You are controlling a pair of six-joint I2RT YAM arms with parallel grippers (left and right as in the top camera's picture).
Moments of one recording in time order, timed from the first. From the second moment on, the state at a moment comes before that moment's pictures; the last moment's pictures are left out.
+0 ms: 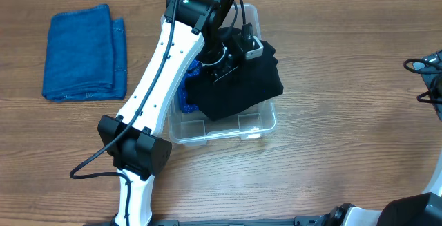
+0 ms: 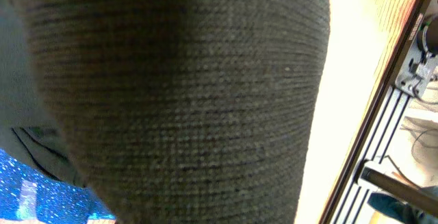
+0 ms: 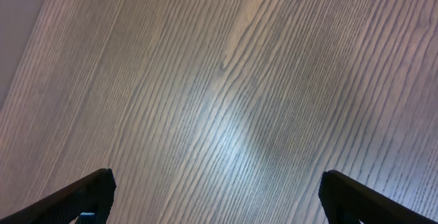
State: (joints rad) left arm -0.47 2.15 2.35 -1.69 0.39 0.61; right arm -0.52 1.50 1.46 -1.00 0.16 0.67
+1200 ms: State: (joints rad) left arm -0.47 2.15 2.12 -1.69 0.33 0.60; right arm -0.52 1.50 1.46 -1.00 0.16 0.67
